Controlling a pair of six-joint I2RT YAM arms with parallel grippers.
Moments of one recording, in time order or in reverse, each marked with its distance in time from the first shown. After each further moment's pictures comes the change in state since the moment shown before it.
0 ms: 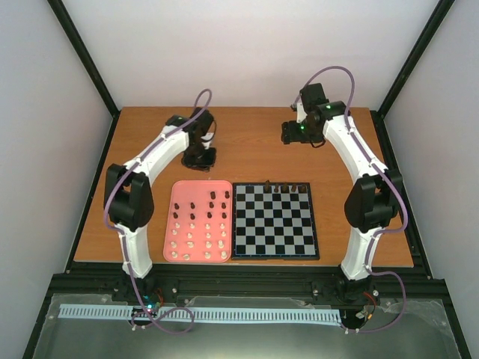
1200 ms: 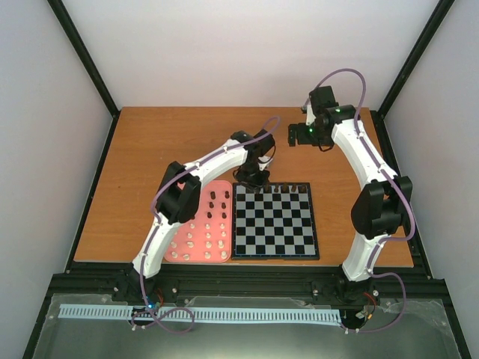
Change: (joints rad) left arm -0.367 0.388 0.388 -0.053 0.133 0.007; right arm -0.036 -0.090 -0.102 0.009 0.042 0.008
